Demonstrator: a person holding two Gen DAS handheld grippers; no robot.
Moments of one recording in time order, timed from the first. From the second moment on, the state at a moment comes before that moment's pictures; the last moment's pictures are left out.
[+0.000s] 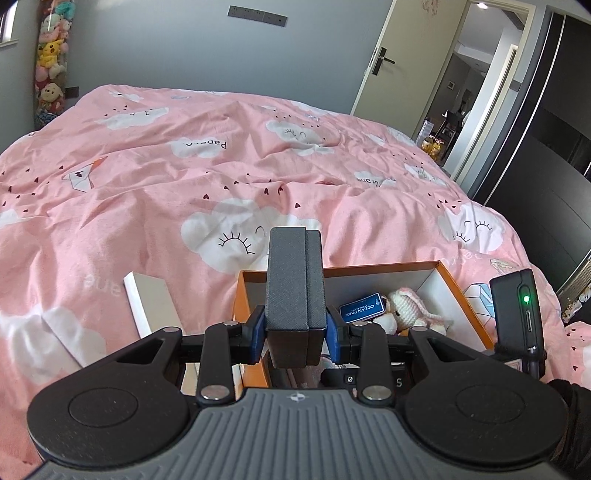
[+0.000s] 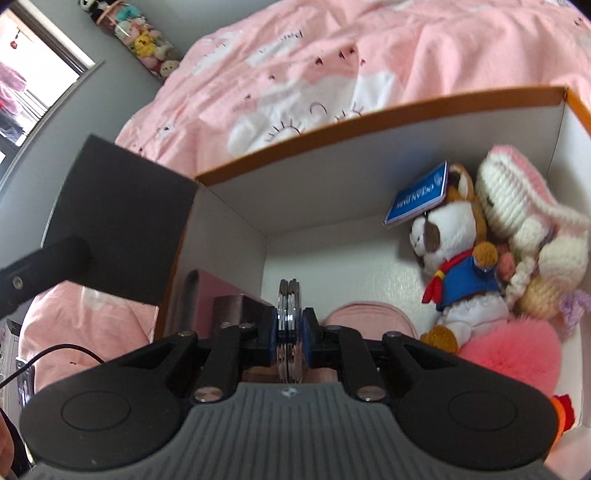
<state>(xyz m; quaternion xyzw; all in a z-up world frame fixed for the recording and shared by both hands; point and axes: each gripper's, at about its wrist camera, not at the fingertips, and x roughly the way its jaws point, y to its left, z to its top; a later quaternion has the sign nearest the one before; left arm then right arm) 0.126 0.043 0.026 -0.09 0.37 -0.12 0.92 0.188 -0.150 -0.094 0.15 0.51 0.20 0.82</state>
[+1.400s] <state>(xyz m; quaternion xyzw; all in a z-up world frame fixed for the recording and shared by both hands) 0.159 0.020 0.008 -0.07 0.41 -0.14 0.90 0.175 -0.153 -0.089 0.09 0.52 0.33 0.78</state>
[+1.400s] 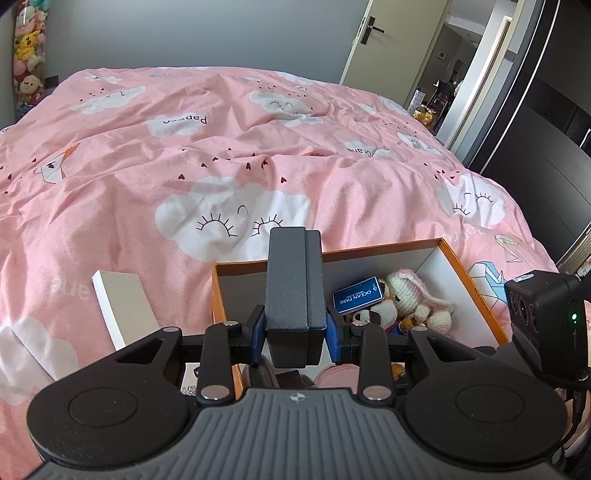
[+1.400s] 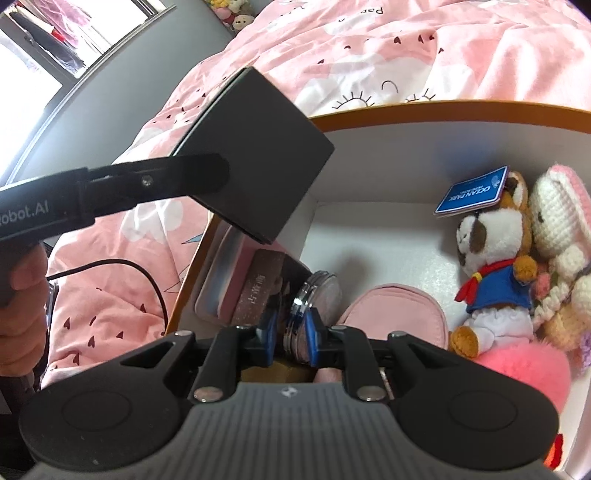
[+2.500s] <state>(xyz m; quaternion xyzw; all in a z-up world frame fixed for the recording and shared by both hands) 0.211 -0.020 -0.031 0.16 0.49 -0.24 0.82 0.196 -0.171 -0.071 0.07 0.48 0.30 0.82</state>
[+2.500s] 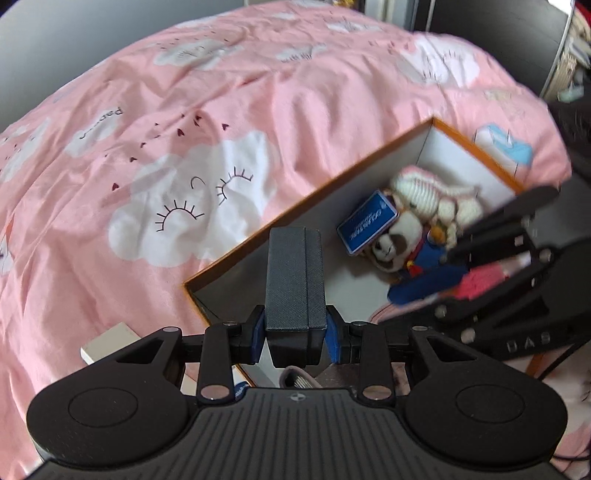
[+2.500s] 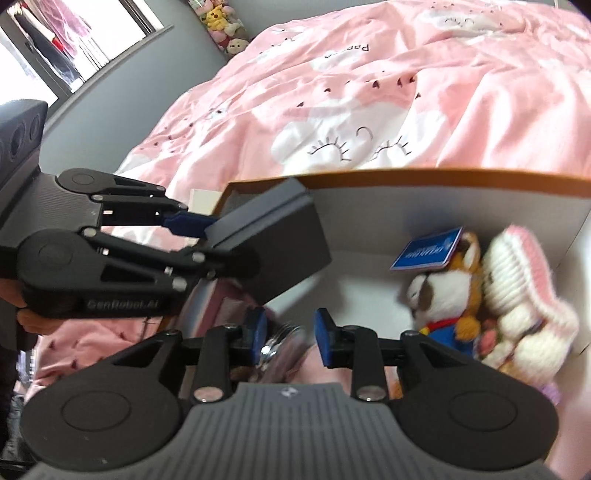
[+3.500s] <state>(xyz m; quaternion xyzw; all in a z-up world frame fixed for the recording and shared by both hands) 0.193 0.031 0.000 0.04 0.43 -0.14 0.89 0.235 -0.130 -0.100 0.01 0.53 0.32 0.79</state>
